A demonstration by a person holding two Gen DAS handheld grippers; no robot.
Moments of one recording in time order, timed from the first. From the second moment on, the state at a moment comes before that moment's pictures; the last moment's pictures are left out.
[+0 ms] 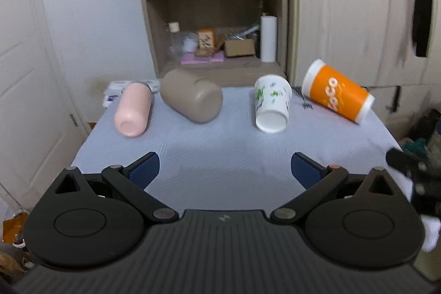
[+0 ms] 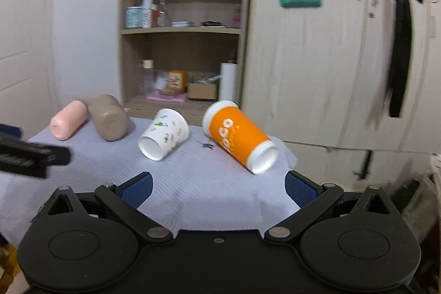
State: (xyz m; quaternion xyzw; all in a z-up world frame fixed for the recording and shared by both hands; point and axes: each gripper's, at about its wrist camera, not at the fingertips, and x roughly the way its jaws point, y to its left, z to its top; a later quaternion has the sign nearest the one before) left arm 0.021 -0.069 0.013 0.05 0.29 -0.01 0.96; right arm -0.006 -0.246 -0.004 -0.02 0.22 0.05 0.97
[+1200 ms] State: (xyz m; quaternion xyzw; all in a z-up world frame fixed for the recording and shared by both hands) left arm 0.163 -0.146 -0.038 -0.14 0.33 -0.12 0.92; right arm 0.205 -0.315 -0.068 -0.12 0.33 0.16 0.92
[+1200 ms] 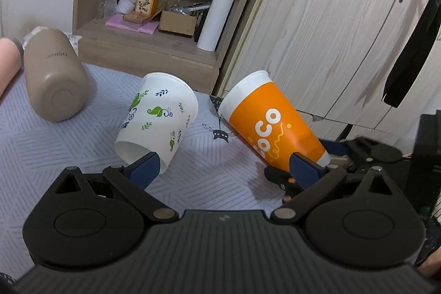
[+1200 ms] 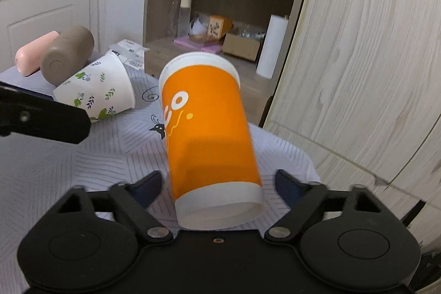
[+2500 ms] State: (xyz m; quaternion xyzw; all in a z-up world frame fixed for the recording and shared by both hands) left arm 0.117 -0.087 -0.060 -0.21 0.41 -0.23 0.86; right arm 0.096 -0.253 -0.055 0.18 0.46 0.22 0.84
